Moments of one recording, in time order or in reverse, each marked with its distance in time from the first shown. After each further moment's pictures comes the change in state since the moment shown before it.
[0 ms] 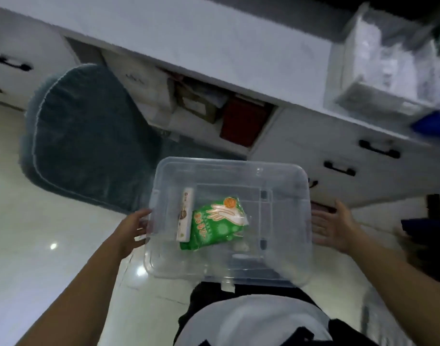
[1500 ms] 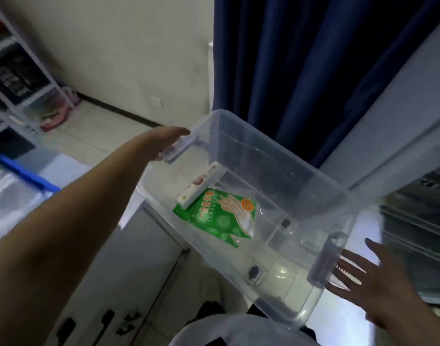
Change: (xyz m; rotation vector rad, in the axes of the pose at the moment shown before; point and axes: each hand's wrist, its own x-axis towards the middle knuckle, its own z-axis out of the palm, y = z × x) left_hand -0.256 0.067 1.197 1.656 -0.788 0.671; right_hand -0.132 0.104 -0.570 1.750 0.536 -0.116
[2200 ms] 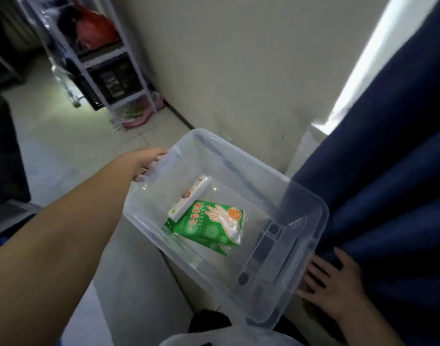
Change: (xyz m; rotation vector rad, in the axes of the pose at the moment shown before) left_hand 0.275 0.049 -0.281 -0.303 0.329 -0.401; right_hand 0.239 -0.177 0.479 -0.369 -0.146 0.156
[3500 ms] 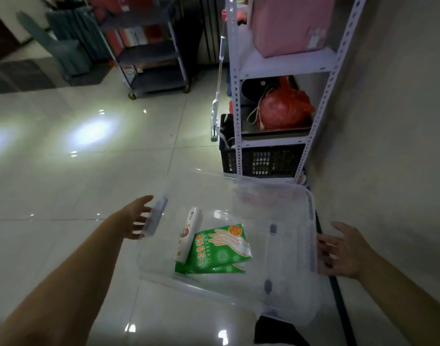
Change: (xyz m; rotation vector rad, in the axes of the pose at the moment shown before) left_hand 0.546 0.050 -0.658 -0.790 0.283 -0.424; right_hand 0.343 -0.148 1.148 -0.953 -0.348 0.165
